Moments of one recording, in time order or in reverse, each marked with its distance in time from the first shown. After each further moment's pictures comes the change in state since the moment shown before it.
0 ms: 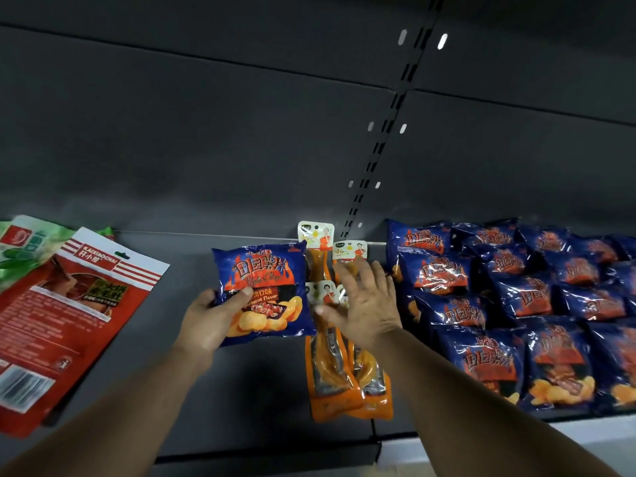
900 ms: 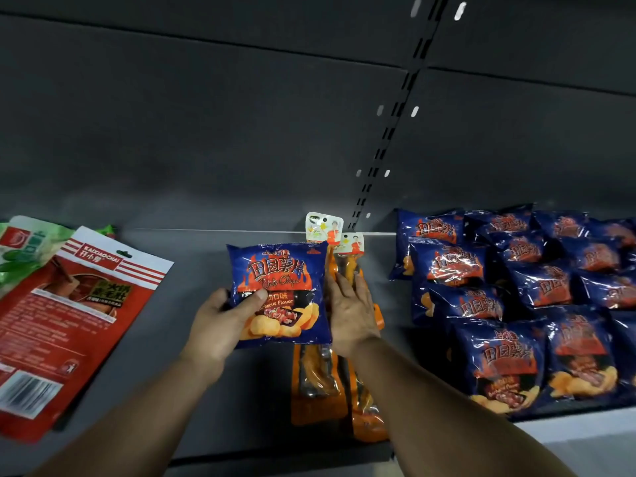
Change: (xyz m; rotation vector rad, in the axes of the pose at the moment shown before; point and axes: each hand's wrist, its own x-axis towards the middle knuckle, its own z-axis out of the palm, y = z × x) left_hand -0.010 0.002 0.002 0.011 -0.059 0.025; right_hand 0.010 -0.026 0.045 0.209 -0.079 0.034
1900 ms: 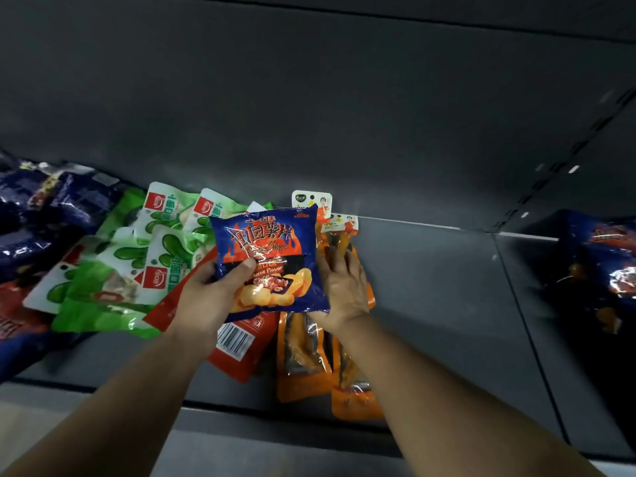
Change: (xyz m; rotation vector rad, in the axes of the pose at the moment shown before) left_hand 0.008 0.011 -0.215 -0.146 0.248 0.046; right_hand 0.023 -0.226 0.077 0.010 0.037 -0.259
